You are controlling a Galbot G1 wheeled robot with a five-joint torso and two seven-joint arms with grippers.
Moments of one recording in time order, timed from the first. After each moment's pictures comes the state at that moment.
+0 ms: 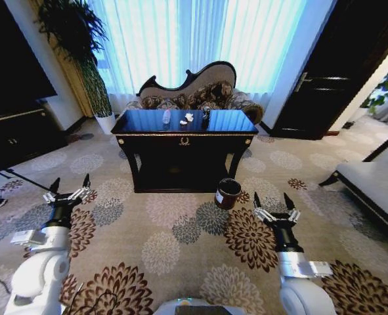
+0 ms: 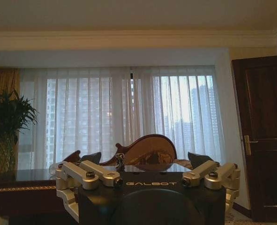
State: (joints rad) left arm 1.51 -1.26 -1.01 -2.19 -0.56 -0.01 0.06; right arm -1.77 1.26 0.65 2.30 0.32 0.30 0.15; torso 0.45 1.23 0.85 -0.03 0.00
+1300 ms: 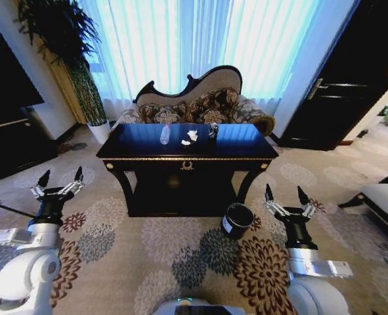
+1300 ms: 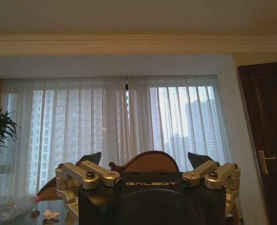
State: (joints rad) left arm 1.50 -1.25 -1.05 -2.24 -0.58 0.02 0.06; right arm -1.77 1.28 0.72 2.35 0.37 0.30 0.13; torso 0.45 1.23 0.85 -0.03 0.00
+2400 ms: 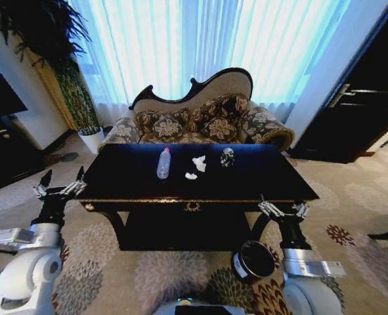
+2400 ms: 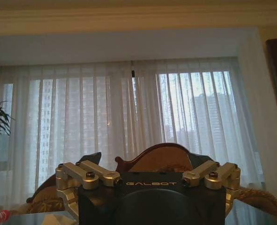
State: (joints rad) left arm 1.49 -1.25 -1.03 -2.22 -0.57 0.02 0.06; right arm -1.75 1.29 0.67 2.35 0.34 0.30 0.13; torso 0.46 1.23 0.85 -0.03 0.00
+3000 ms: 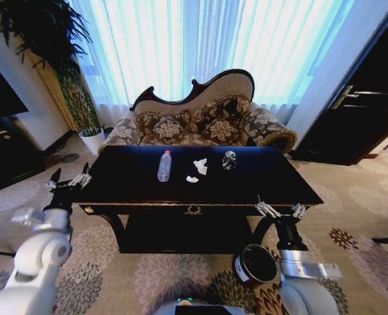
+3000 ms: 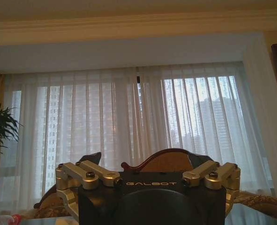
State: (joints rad) left arm 1.31 -1.02 -0.86 -2.13 -0.84 0.18 -0.27; right arm -1.77 1.30 0.65 2.35 0.32 0.34 0.11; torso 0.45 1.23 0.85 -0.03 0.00
